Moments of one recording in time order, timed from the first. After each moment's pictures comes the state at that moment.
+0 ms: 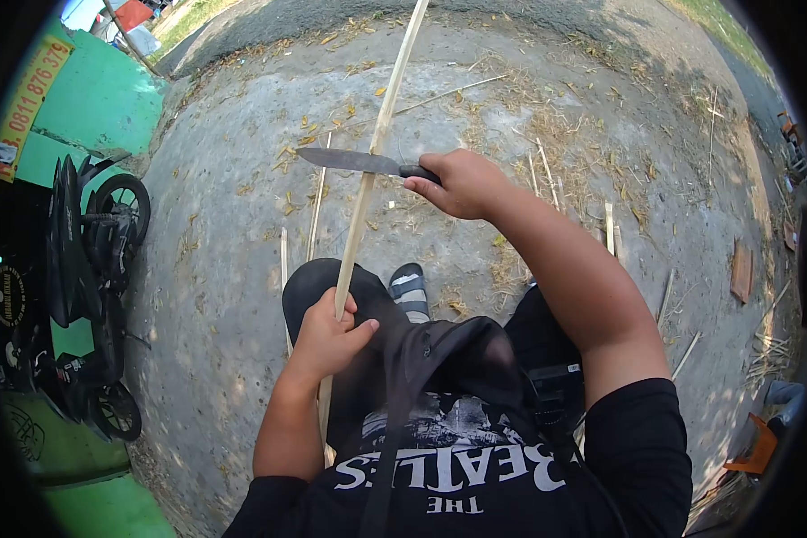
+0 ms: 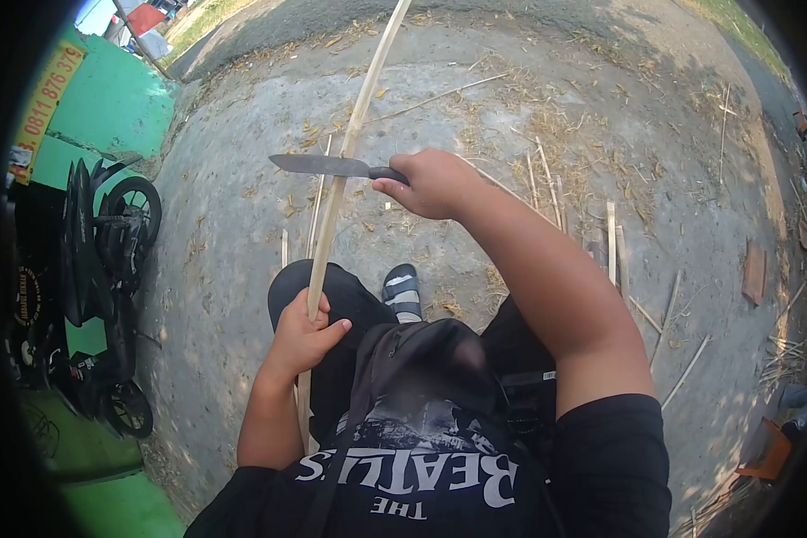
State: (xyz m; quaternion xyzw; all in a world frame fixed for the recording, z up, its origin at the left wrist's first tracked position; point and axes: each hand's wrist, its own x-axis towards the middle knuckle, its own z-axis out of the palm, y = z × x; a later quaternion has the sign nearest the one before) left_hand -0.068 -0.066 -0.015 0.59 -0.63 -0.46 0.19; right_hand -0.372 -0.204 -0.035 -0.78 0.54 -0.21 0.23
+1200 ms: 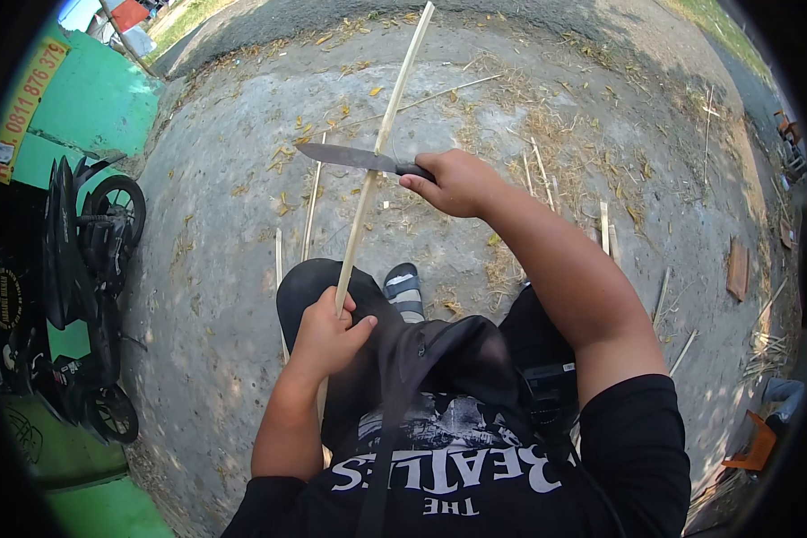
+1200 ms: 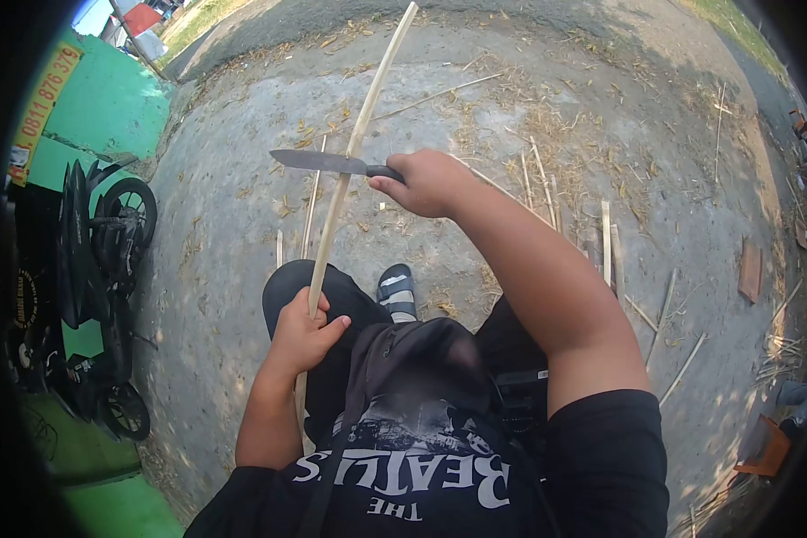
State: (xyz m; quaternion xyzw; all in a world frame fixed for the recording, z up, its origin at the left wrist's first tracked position) left_hand -0.082 -0.066 -0.009 0.61 -0.67 -0.39 0.16; right_hand -0.374 -0.209 -0.046 -0.77 0.55 -0.21 0.26
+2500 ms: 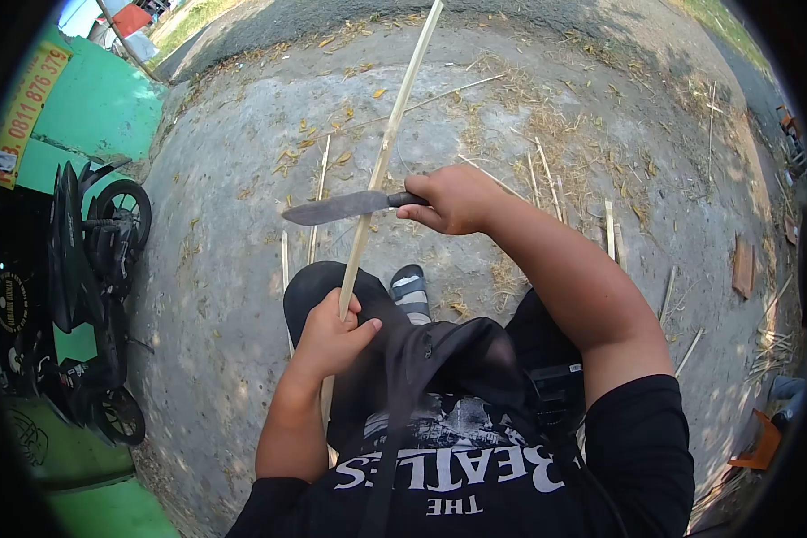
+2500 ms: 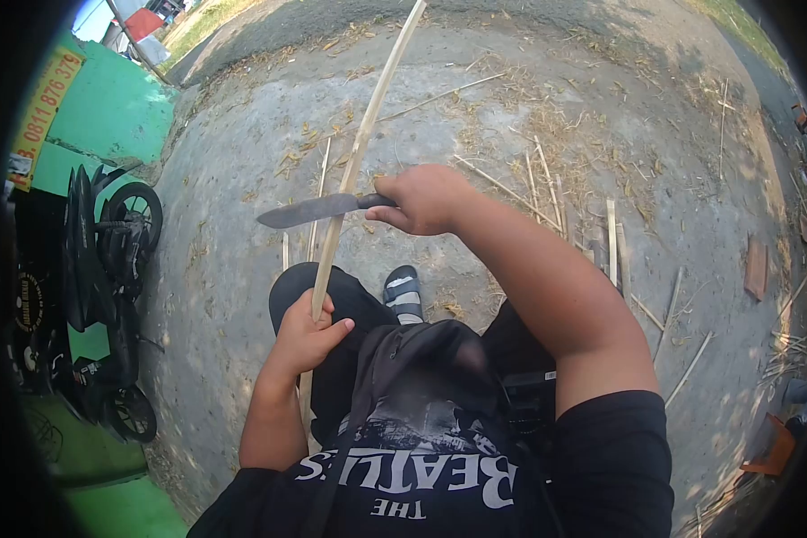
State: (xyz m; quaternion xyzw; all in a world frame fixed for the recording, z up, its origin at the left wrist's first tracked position) left_hand -0.076 -0.070 -0.008 0.60 -0.63 -0.46 0.16; right_hand -0.367 -0.192 -0.030 -0.85 0.47 -0.13 0.21
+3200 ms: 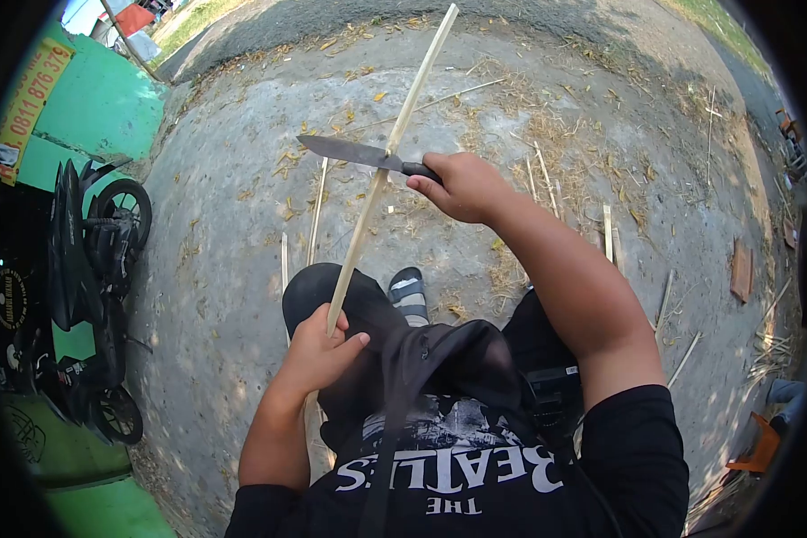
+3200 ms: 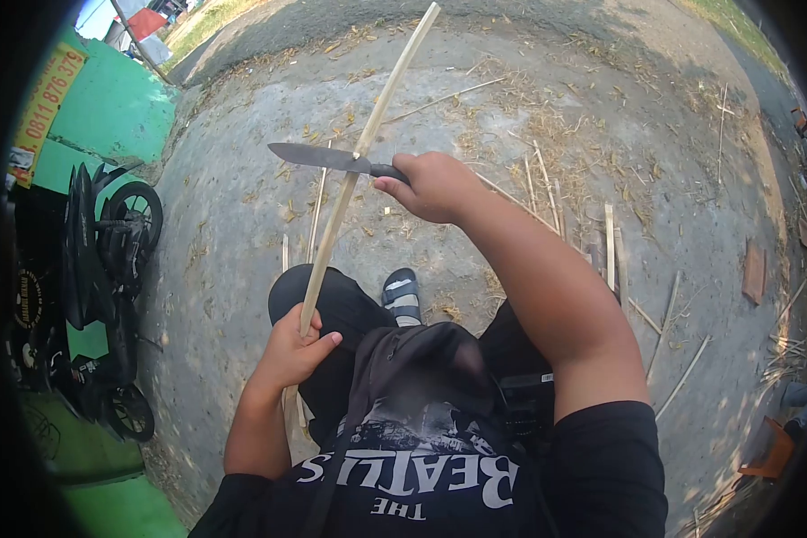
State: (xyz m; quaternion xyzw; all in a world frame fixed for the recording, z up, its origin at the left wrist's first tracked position) left_hand -0.057 -0.053 0.005 0.61 -0.64 -0.46 0.13; right_hand -0.379 -0.200 -0.037 -0.76 0.56 -0.24 0.22
